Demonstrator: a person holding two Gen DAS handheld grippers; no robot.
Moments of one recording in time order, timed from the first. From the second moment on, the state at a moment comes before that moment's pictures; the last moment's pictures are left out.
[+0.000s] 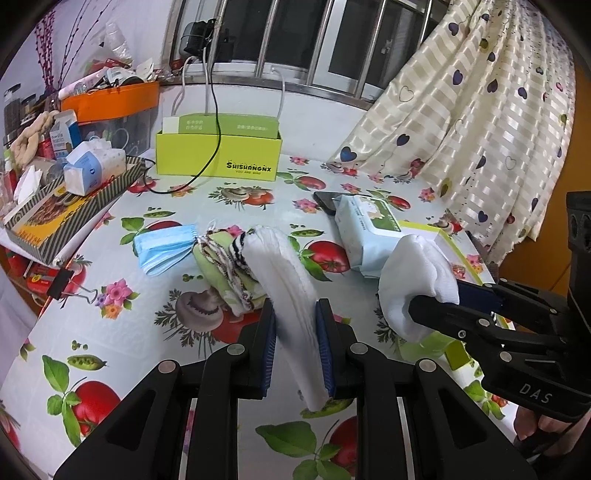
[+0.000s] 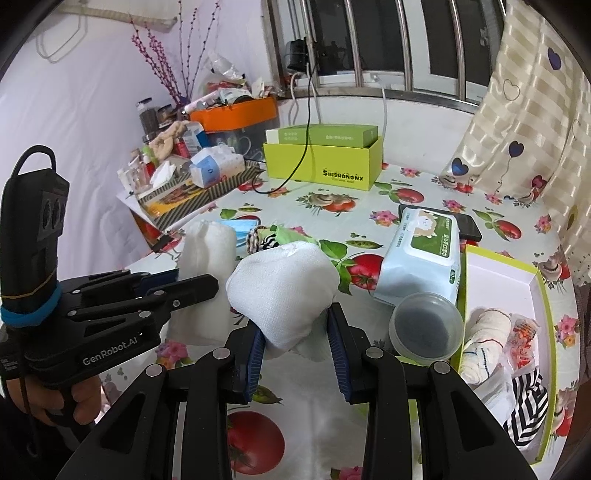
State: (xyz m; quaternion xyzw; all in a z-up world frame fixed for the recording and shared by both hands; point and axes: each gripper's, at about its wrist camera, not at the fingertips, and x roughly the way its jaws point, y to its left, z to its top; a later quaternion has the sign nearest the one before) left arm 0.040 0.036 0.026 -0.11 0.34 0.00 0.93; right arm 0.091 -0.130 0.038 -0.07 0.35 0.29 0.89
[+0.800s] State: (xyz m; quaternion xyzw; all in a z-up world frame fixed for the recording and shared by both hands) left arm 0.058 -0.014 0.048 -0.09 0.32 -0.05 0.94; right arm 0.095 -0.185 0.051 -0.04 0.34 0.25 0.91
